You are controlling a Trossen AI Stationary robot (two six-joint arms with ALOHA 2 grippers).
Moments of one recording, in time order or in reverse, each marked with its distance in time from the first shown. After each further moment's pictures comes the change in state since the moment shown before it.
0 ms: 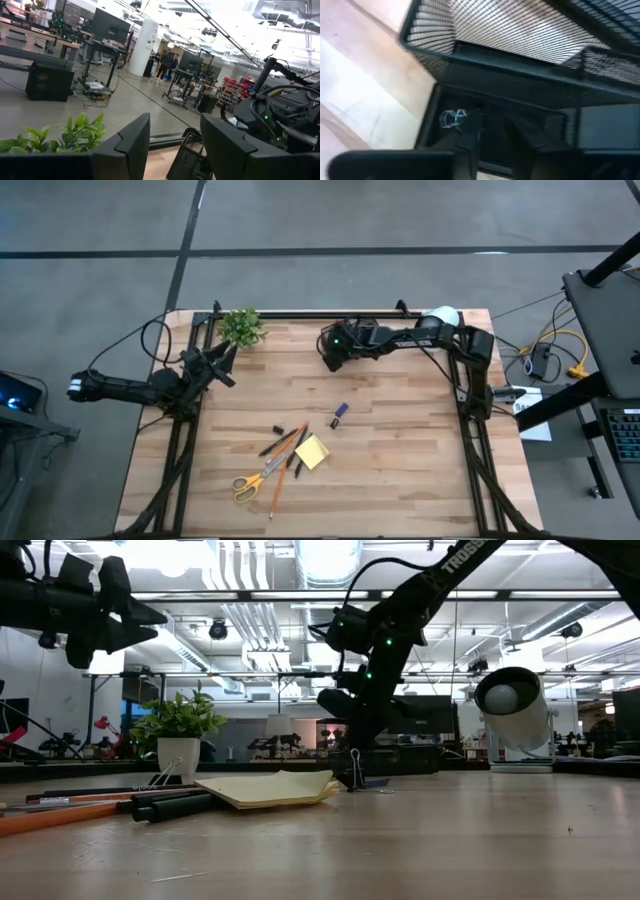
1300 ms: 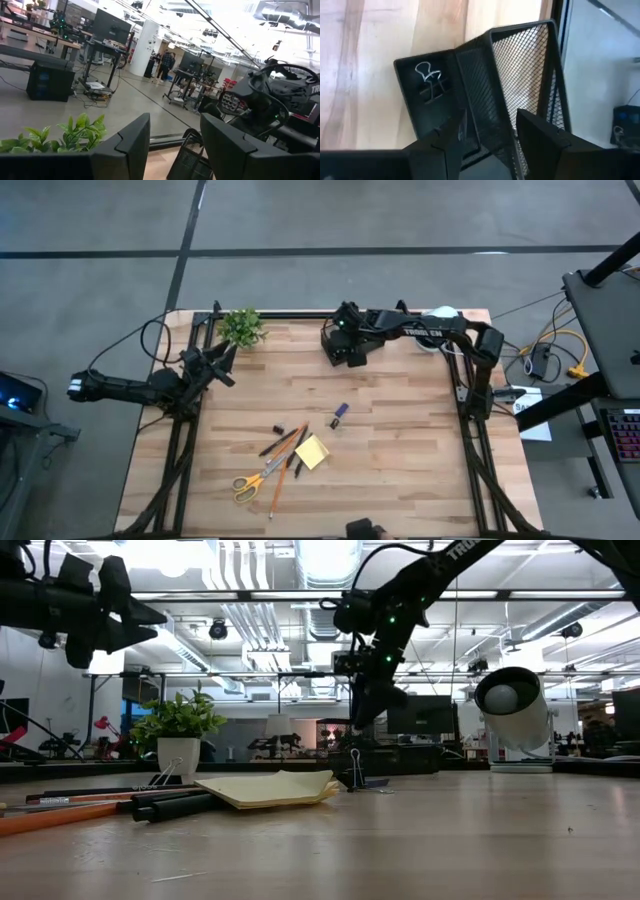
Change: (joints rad) left arm 0.000 0.000 0.000 0.006 -0.006 0.000; right arm -0.082 -0.062 0.084 -0.115 -0.137 -1.175
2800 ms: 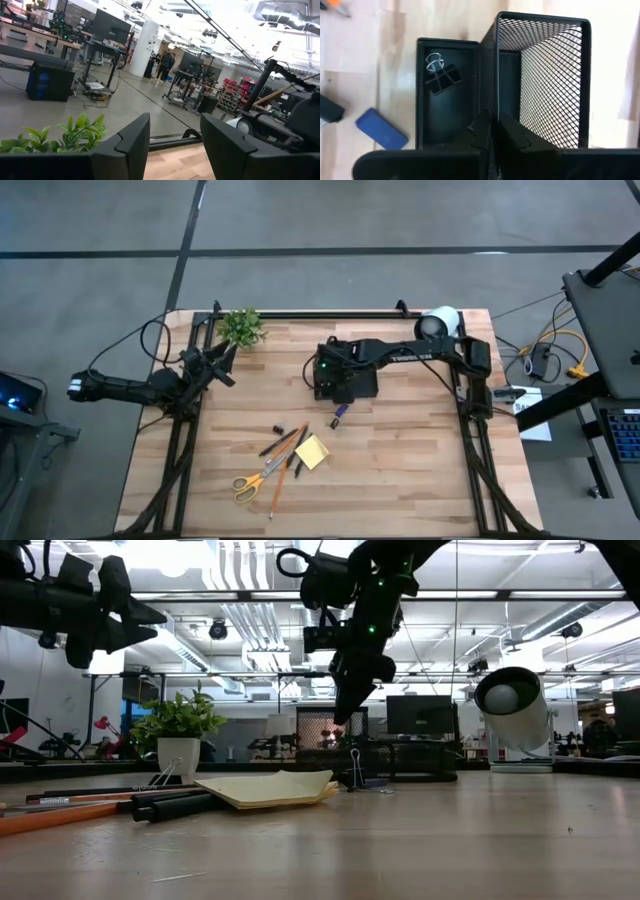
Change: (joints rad) left arm 0.000 -0.001 0.000 0.001 0.002 0.000; right arm 0.293 0.078 0.135 -0.208 -0.051 0.428
